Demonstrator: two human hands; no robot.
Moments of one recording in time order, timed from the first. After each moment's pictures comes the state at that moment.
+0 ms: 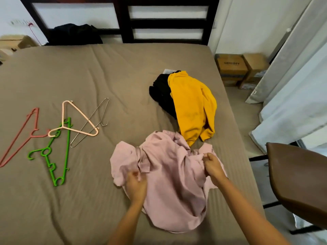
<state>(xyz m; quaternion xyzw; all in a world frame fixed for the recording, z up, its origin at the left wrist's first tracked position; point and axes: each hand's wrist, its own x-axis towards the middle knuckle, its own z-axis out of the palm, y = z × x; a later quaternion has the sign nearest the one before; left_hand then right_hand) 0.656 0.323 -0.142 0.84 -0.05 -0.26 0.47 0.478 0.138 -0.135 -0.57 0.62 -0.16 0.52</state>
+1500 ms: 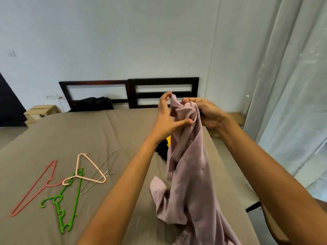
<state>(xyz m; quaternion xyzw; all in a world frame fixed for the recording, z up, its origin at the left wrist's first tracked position) 0.639 0.220 0.225 0.58 -0.56 -0.19 0.55 0.513 0.122 0.262 -0.60 0.17 -0.24 0.74</state>
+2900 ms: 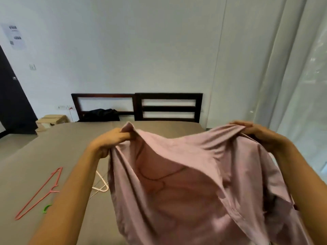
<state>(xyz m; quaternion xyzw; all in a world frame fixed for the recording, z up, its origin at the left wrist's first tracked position) 0.730 0.342 0.255 0.75 -0.38 -0.32 0.43 0.371 0.096 0.259 -0.68 0.29 -0.23 0.63</state>
